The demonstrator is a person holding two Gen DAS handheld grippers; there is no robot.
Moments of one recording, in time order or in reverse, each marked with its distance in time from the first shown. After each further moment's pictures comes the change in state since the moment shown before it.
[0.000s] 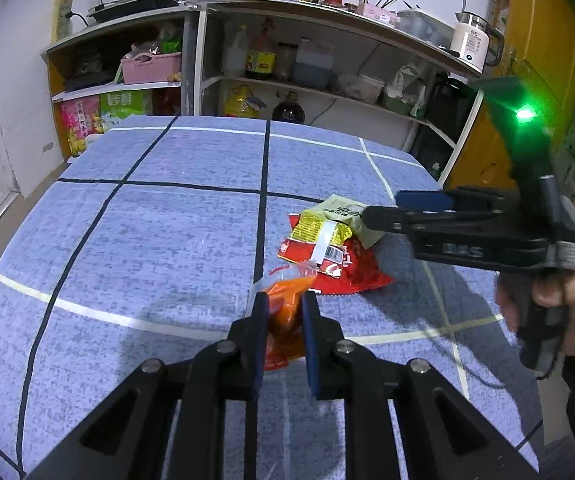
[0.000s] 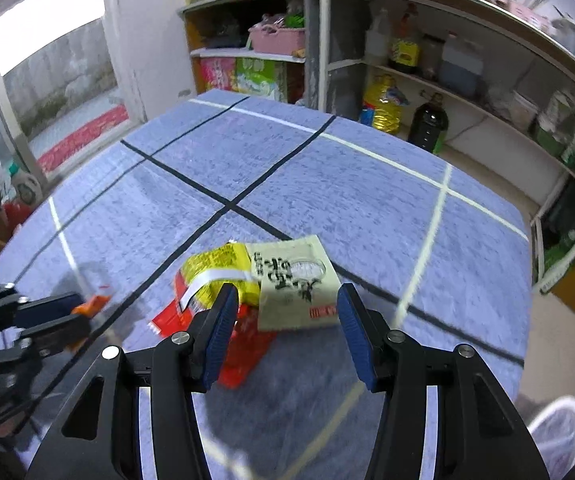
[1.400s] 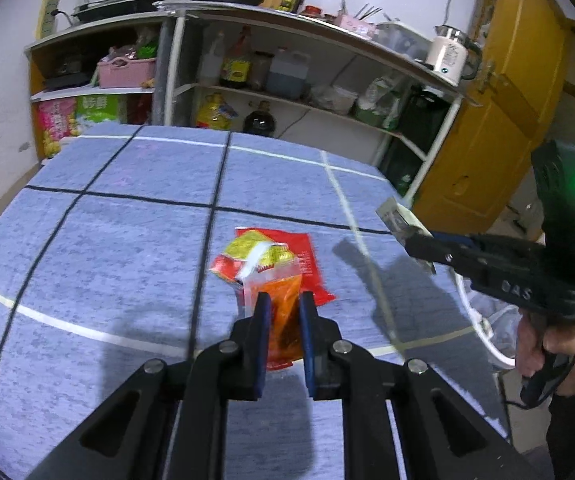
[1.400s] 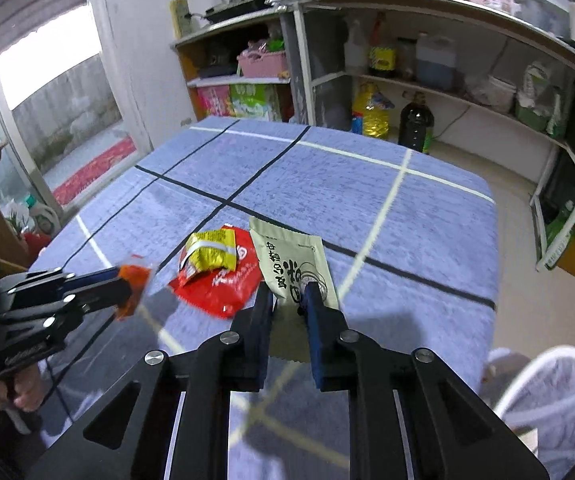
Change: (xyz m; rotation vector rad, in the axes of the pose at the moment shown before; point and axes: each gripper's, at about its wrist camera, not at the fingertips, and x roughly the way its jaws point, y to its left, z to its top) left arm -0.004 -0.027 0.007 -0.008 -0.038 -0.129; right arm -0.081 -0.036 -0.057 0.164 -0.104 0.060
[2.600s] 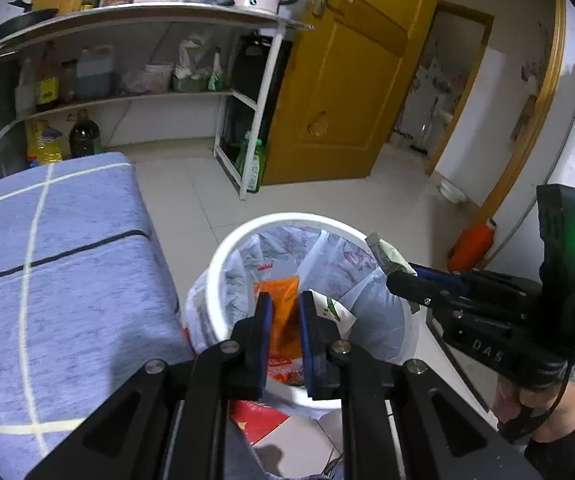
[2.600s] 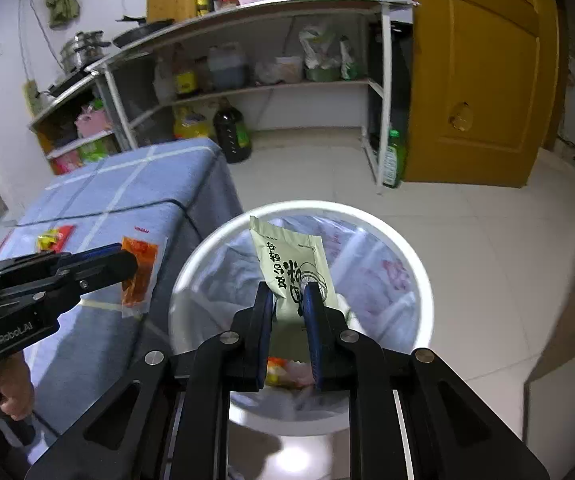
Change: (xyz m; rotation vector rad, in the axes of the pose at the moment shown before) left arm 0.087 -0.270 -0.004 0.316 0.121 -0.333; right arm -0.152 -0.180 -0.146 0.350 -0.064 -0.425
